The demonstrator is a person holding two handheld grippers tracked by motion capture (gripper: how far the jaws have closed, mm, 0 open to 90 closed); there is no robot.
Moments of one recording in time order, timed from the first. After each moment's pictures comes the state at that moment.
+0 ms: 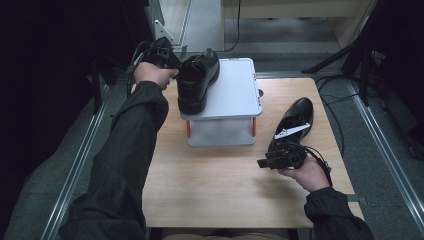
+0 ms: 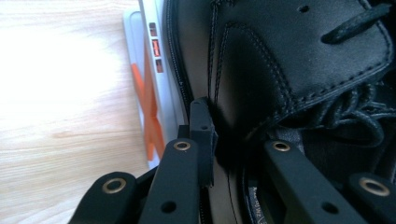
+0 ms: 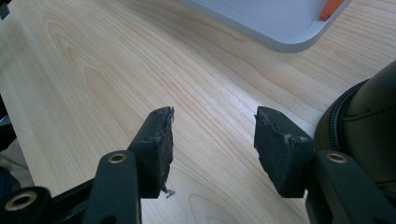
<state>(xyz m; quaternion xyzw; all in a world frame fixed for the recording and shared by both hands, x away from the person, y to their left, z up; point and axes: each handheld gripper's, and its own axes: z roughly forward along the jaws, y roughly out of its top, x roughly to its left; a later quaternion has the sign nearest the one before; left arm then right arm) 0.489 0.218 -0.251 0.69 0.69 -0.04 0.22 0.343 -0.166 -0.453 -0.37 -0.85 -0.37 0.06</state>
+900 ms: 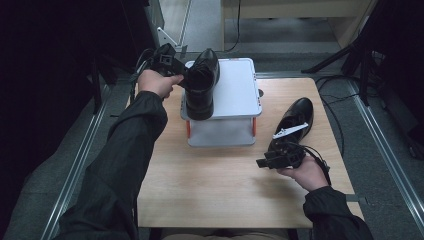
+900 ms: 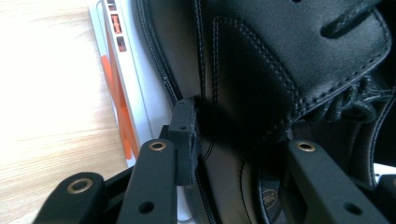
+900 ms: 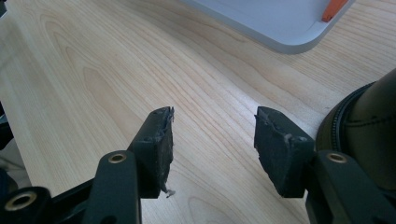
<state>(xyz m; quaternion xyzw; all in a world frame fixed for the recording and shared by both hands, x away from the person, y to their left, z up) 0.475 0.210 -0.262 0.70 0.67 -0.06 0.25 0.345 -0.163 -0.453 -0.37 -0.85 -0.36 0.06</state>
